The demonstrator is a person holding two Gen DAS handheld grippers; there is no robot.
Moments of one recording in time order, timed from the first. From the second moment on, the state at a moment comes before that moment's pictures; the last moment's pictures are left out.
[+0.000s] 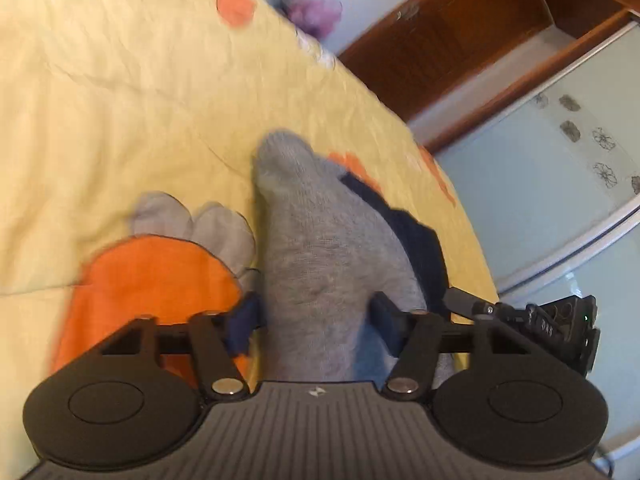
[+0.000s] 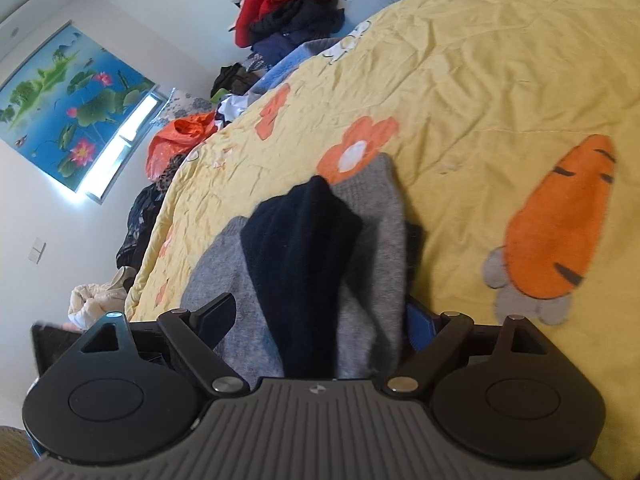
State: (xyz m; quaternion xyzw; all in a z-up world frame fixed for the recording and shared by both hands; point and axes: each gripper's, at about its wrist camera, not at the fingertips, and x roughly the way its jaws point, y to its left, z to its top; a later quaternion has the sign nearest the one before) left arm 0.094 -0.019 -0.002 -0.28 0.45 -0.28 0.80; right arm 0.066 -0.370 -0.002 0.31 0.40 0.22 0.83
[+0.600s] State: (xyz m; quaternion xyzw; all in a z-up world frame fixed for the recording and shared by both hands) left arm 0.121 0.031 0.045 -0.17 0.38 -0.17 0.89; right arm 0.129 -0.281 0.007 0.30 0.38 0.28 0.83
